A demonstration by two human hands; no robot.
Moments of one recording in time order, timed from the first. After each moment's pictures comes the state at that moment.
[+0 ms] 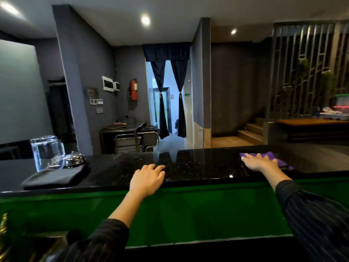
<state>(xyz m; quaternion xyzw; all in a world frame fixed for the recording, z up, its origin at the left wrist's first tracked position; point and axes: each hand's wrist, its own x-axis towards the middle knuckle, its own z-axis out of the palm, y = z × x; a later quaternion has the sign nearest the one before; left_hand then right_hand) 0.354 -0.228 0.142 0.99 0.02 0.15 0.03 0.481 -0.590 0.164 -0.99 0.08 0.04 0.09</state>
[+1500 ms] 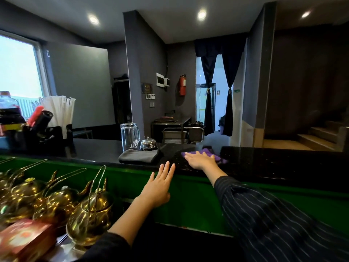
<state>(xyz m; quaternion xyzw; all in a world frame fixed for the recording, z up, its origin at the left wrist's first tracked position) 0.227 -0.081 0.111 0.99 0.07 0.08 -0.01 0.383 -0.194 0.163 -0.96 -0.26 0.03 0.08</state>
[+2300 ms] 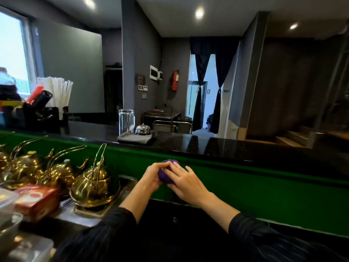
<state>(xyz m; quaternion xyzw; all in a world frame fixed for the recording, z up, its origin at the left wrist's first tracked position) 0.190 -0.126 0.099 0.49 0.13 0.10 0.86 0.234 -0.273 0.080 -0.81 -0.54 -0.22 0.06</state>
